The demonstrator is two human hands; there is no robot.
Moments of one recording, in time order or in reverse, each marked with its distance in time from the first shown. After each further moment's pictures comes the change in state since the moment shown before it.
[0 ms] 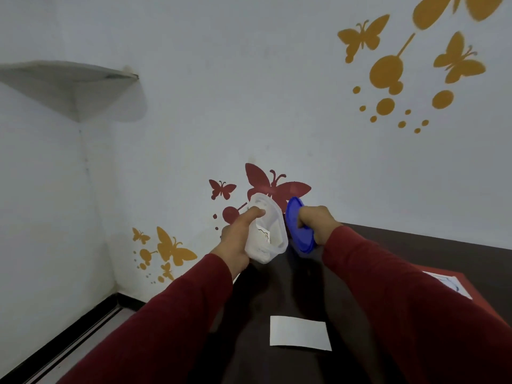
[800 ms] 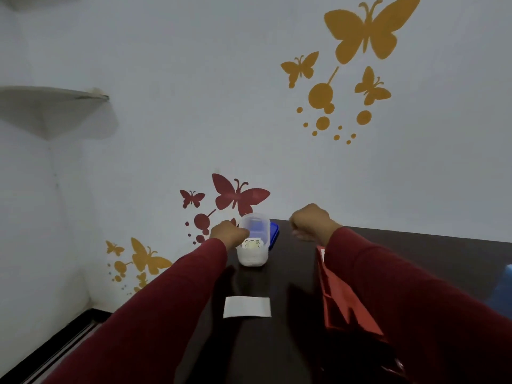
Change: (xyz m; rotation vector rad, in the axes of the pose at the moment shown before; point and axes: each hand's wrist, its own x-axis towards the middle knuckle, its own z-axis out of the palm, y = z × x) left_hand -0.040 -0.007 0.062 1.233 0.128 0.205; right_hand -0.092 0.008 -0.109 -0.131 0.079 -0.082
